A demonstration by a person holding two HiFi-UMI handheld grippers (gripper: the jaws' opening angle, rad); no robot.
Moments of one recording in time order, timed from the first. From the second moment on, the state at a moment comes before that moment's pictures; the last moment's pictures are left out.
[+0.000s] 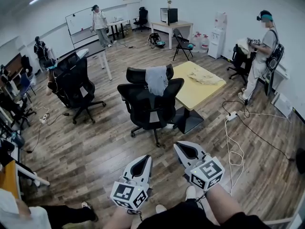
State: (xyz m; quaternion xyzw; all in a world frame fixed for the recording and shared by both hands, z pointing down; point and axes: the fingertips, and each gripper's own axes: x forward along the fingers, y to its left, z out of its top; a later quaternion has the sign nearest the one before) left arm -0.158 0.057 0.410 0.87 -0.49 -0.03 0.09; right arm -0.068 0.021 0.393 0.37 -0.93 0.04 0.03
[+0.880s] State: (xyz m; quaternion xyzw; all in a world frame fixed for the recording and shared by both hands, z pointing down) left arm -0.152 0.023 0.416 0.86 -0.50 -0.02 0.08; right arm -0.060 -0.025 0.396 0.35 -0.93 0.04 0.02
